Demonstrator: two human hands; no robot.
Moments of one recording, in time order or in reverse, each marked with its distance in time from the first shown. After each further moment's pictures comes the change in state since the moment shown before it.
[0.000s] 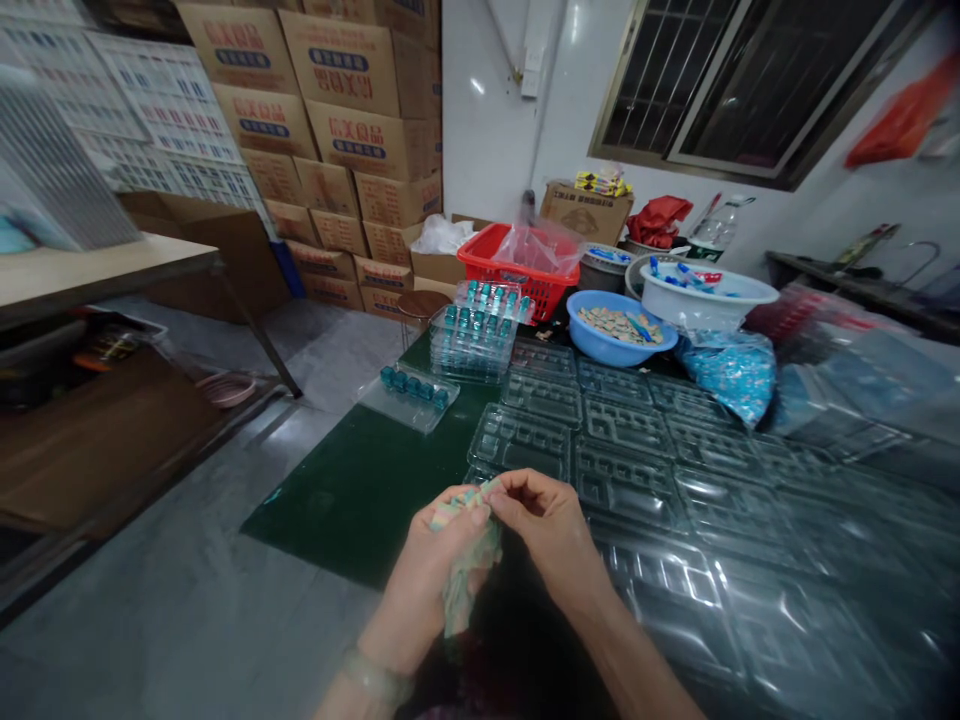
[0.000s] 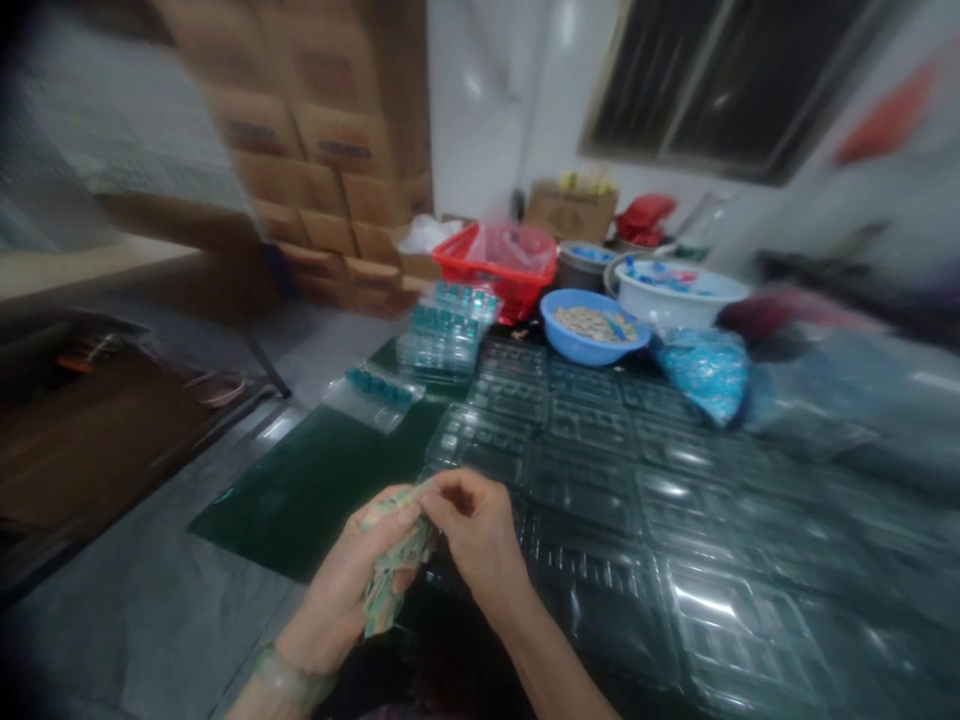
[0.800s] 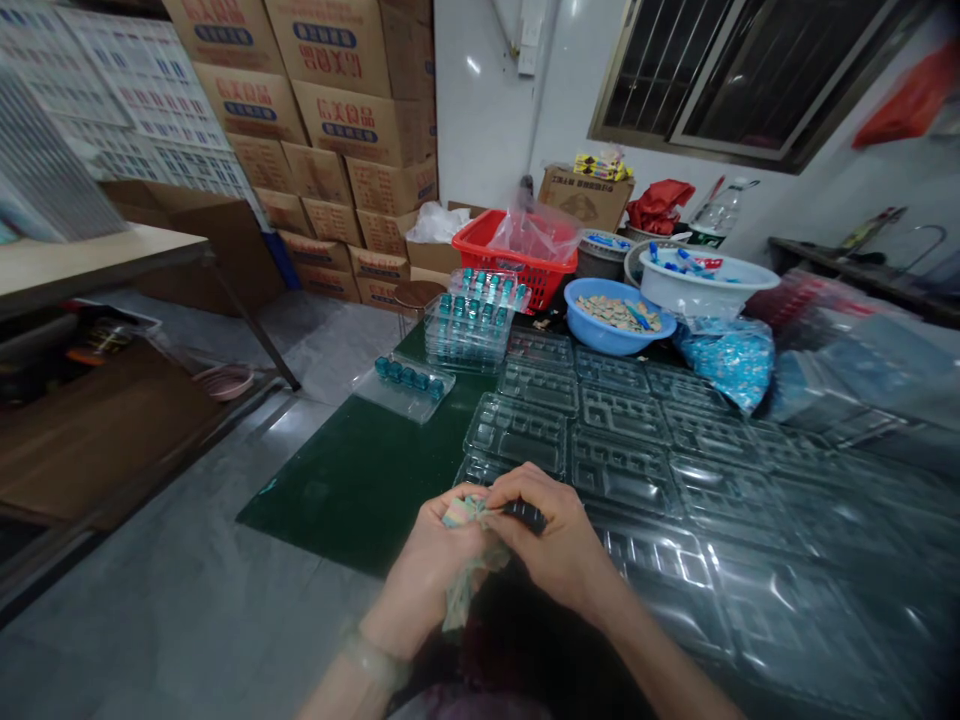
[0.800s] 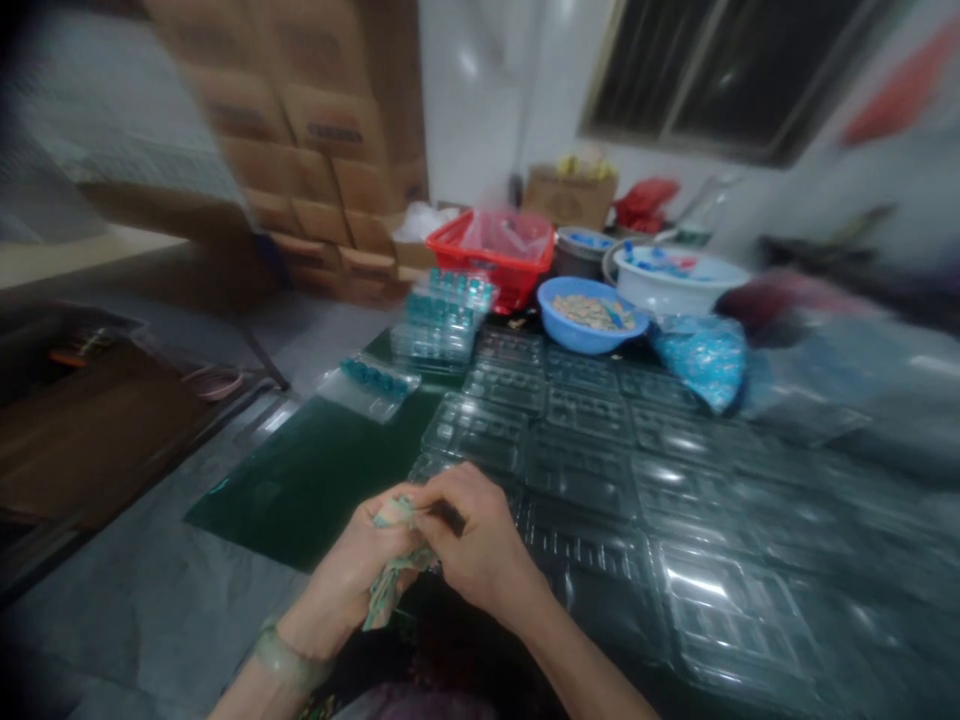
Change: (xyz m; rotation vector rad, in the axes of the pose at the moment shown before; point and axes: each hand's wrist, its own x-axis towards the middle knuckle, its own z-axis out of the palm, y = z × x) left_hand 0.002 -0.006 0.010 0.192 0.044 -0.101; right_hand -0.014 -0.012 -0.009 -0.530 -0.121 -0.349
